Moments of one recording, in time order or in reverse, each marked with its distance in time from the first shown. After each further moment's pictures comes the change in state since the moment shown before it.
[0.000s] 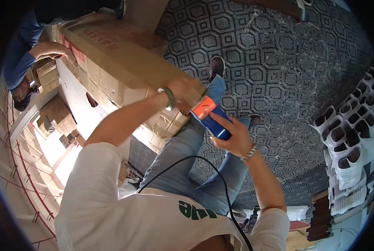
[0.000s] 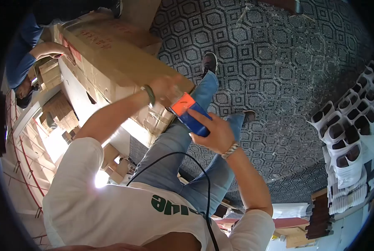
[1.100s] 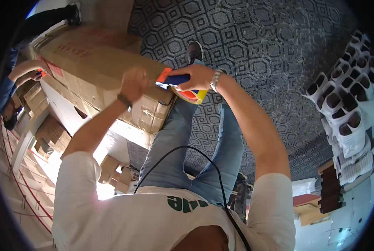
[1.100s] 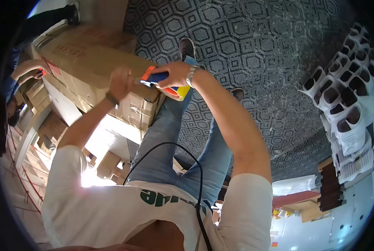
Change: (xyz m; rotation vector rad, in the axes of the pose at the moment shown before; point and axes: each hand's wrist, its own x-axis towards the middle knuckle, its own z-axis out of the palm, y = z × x) left_hand -0.002 -0.064 -0.039 1.042 0.664 1.142; right_hand 0.120 0.035 0.001 0.105 -0.457 0.078
